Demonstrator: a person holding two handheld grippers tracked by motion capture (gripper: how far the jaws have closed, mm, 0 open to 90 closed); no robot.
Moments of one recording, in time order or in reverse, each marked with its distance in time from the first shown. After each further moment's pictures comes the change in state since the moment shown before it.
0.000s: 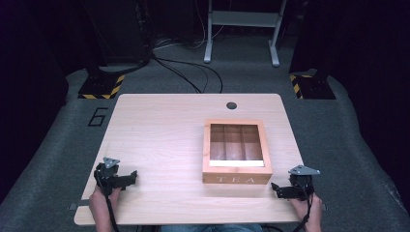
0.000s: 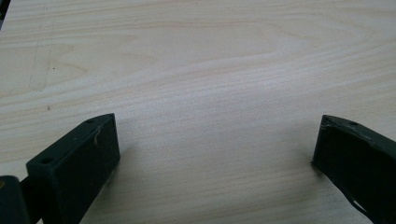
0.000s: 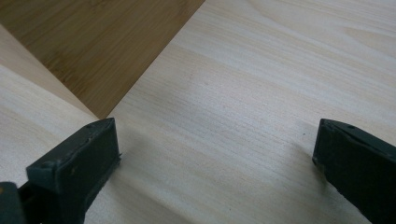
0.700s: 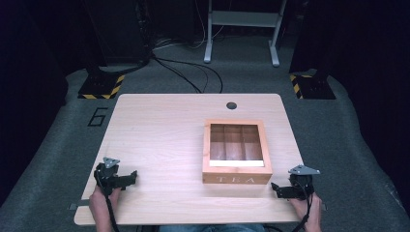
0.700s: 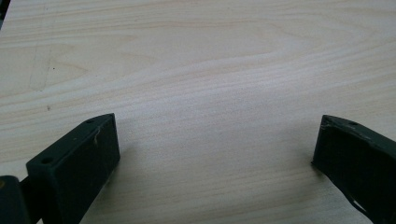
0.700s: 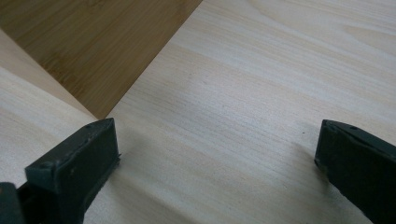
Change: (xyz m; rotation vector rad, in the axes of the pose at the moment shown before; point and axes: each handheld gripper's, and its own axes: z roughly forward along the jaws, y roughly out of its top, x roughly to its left) left arm 0.000 0.000 0.000 0.000 0.000 0.000; right arm 0.000 0.000 0.000 0.002 -0.005 0.013
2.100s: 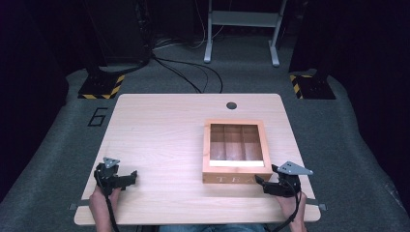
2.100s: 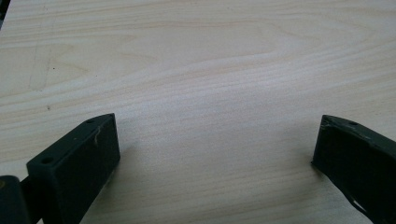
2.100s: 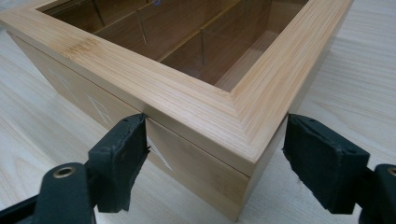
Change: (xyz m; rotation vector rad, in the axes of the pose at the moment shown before) left arm 0.000 0.000 0.000 -0.001 0.001 0.001; right arm 0.054 0.036 -0.018 -0.222 0.152 -0.045
